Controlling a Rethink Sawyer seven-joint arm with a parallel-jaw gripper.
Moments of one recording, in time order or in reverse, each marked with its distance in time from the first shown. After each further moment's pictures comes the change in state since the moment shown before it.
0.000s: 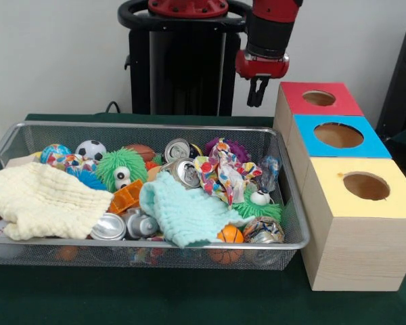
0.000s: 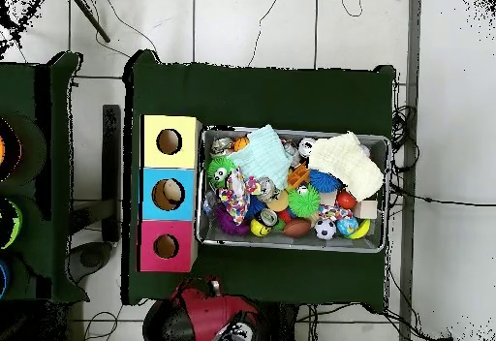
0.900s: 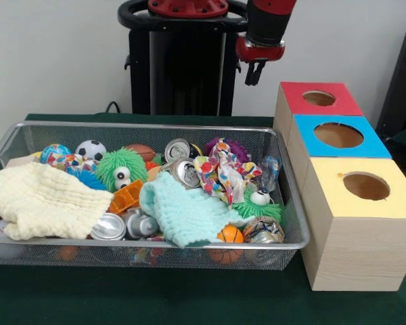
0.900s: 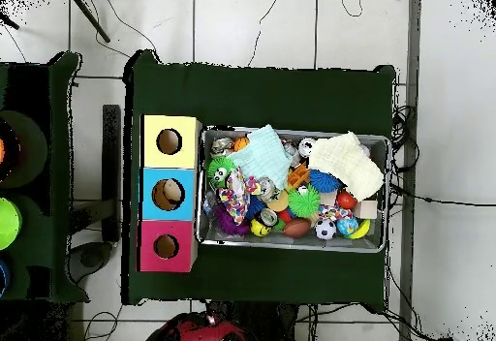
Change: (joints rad) arm 0.029 0.052 0.002 0.120 -0.013 -0.014 0.000
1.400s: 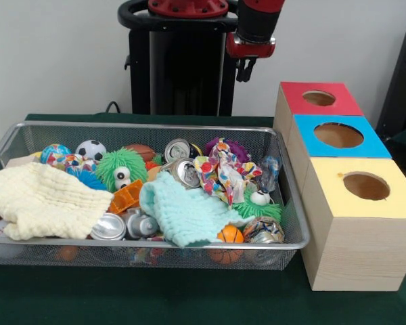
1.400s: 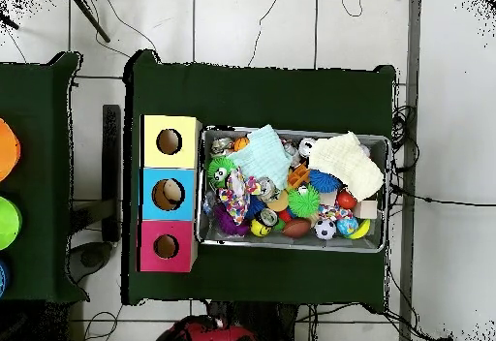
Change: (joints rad) arm -0.055 -0.004 -0.006 0.019 -0.011 -0.003 0.000
